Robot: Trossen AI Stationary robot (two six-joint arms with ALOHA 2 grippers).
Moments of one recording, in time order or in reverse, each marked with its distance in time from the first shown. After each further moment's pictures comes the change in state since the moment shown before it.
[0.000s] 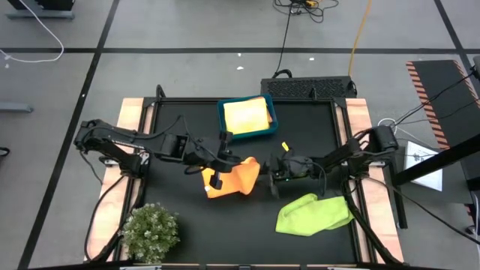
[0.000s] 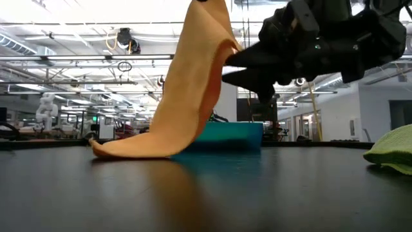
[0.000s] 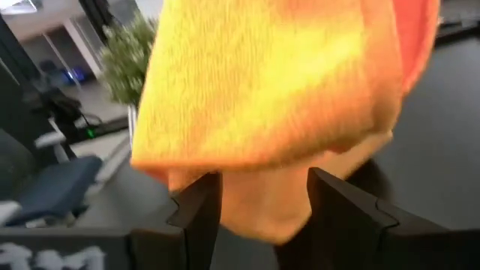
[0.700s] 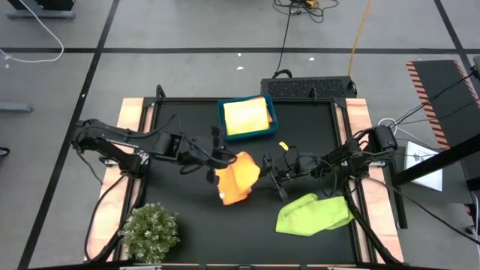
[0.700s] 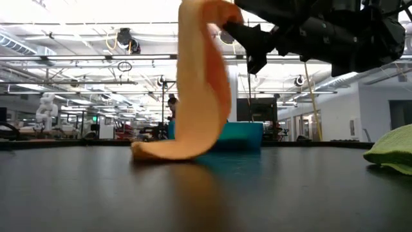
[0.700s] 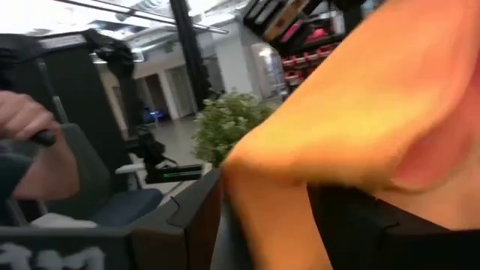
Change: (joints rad) left arm -0.015 -0.044 -0.002 -0.061 -0.136 0.001; right arm -0.004 0.008 0.001 0.292 -0.204 -0.056
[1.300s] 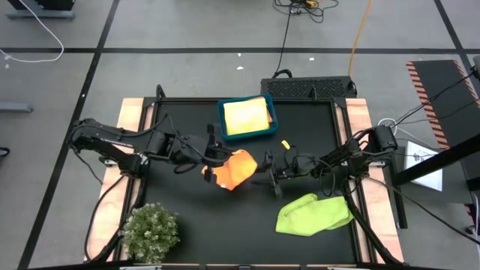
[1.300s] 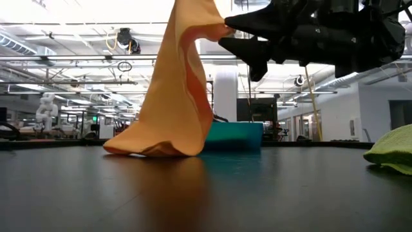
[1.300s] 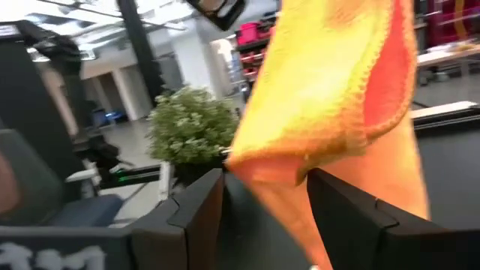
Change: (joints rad) left arm -0.013 -0.046 0.001 0.011 -0.040 -0.011; right arm 0.000 0.000 0.000 -0.052 0.146 -0.008
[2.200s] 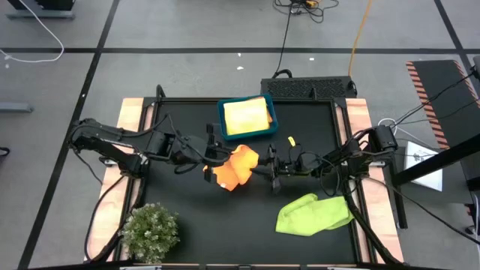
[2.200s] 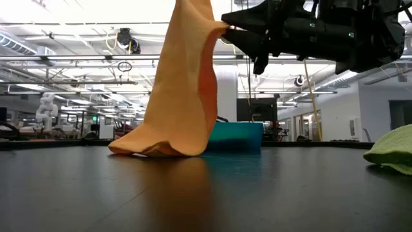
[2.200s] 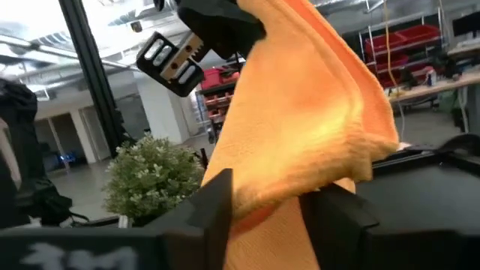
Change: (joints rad) left arm -0.006 0.000 0.000 -0.010 -0.019 -0.008; right arm -0.001 0.000 0.000 0.120 0.171 -0.028
